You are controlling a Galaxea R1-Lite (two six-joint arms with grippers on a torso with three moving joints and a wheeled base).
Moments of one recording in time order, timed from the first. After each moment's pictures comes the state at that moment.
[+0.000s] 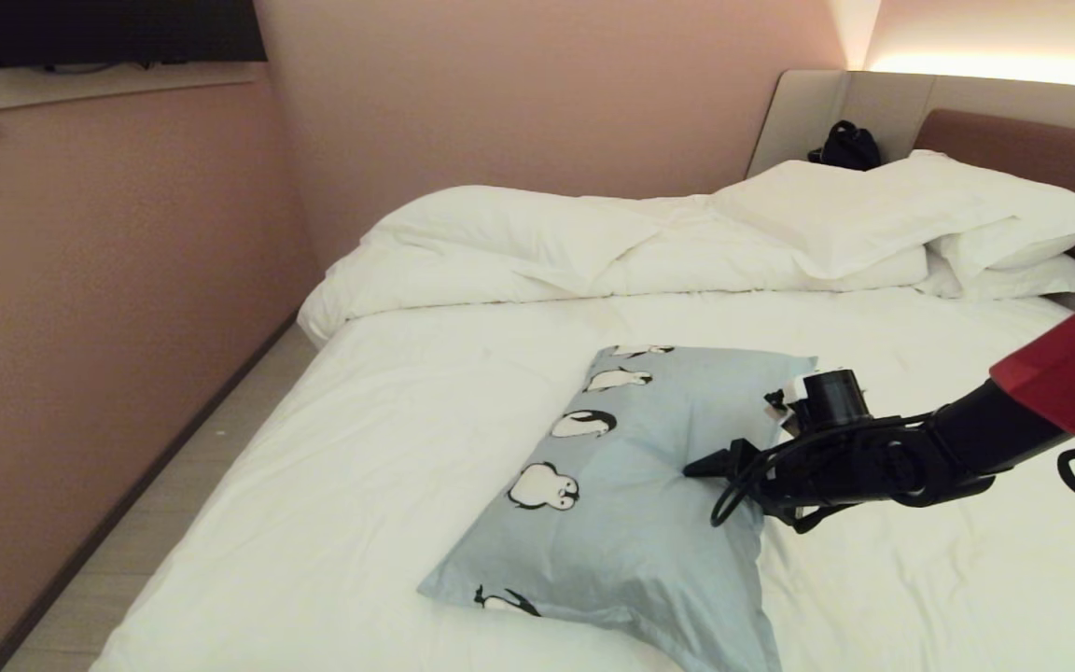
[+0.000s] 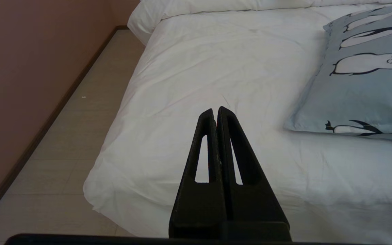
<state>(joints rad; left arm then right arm) 0.00 0.00 0.00 0.00 0.00 0.00 0.21 2.17 -1.06 -0.30 0.40 0.63</state>
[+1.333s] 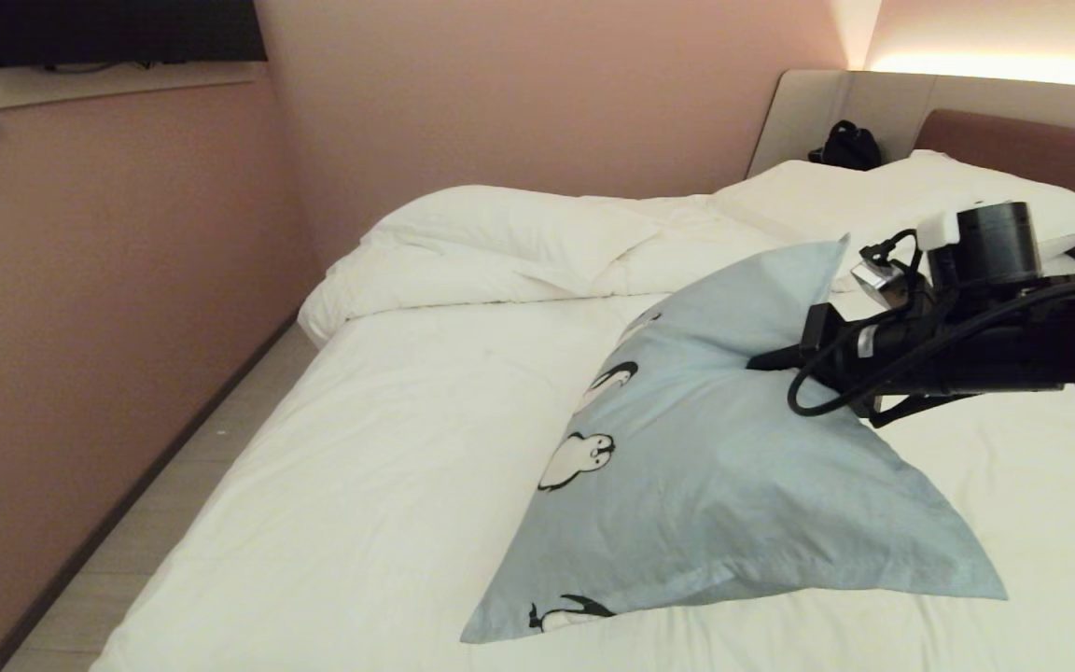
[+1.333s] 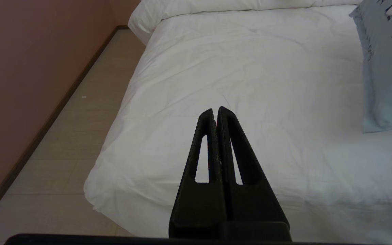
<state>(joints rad) 0.00 0.00 0.00 0.00 0.00 0.00 0.21 1.72 -1.21 0.02 0.41 0.65</state>
